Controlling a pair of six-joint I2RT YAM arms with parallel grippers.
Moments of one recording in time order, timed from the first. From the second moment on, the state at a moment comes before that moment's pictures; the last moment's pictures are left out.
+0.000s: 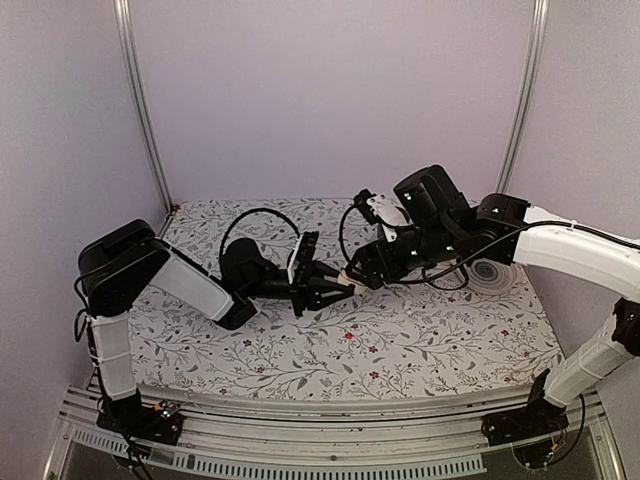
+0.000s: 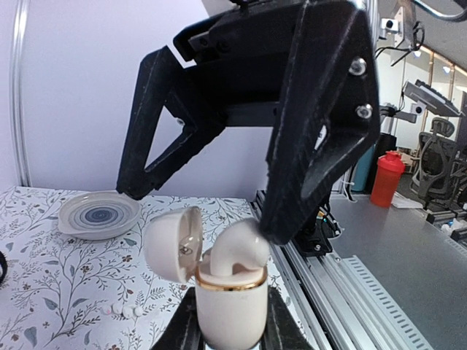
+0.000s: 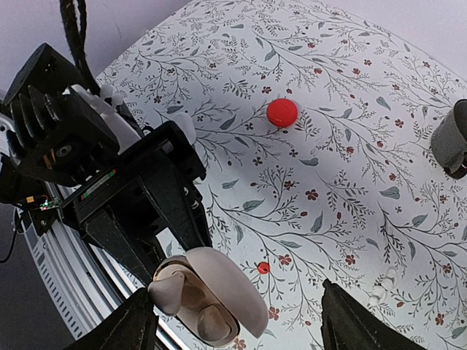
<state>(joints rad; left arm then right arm) -0.80 1.99 0.87 1.33 0.88 -0.25 0.97 1.47 1.36 -0.62 0.04 0.27</state>
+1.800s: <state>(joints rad) -0.81 1.91 0.87 1.12 0.69 -0.08 0.98 1.60 1.57 -0.73 0.00 0.54</state>
